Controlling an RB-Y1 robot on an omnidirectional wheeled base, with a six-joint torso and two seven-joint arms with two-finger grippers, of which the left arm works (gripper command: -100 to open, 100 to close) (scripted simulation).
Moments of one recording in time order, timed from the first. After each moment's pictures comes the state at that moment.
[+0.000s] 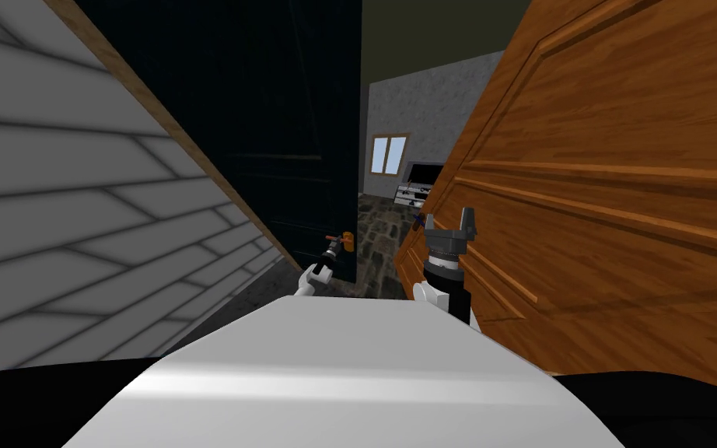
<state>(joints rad) -0.06 0.12 -0.24 -1.25 0.03 -0.29 0.12</state>
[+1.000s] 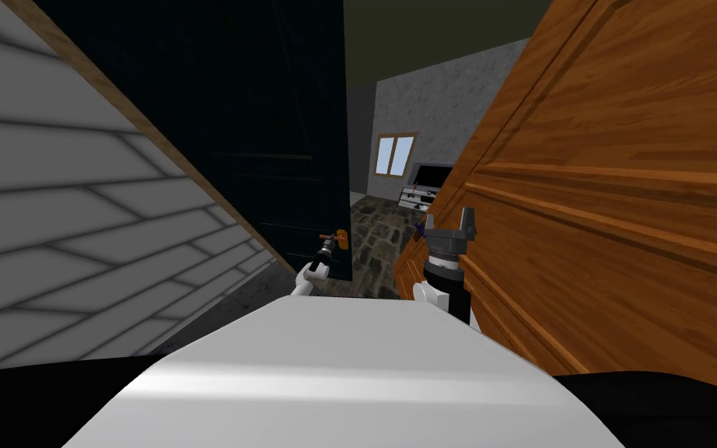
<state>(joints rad) -0.10 0.10 -0.11 -1.19 0.04 -0.29 0.08</state>
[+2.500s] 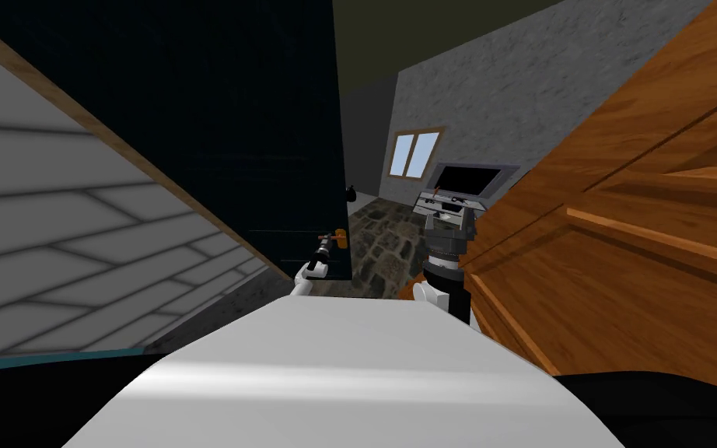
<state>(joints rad) -0.11 0.08 -0.04 -1.17 0.07 -0.29 0.02</state>
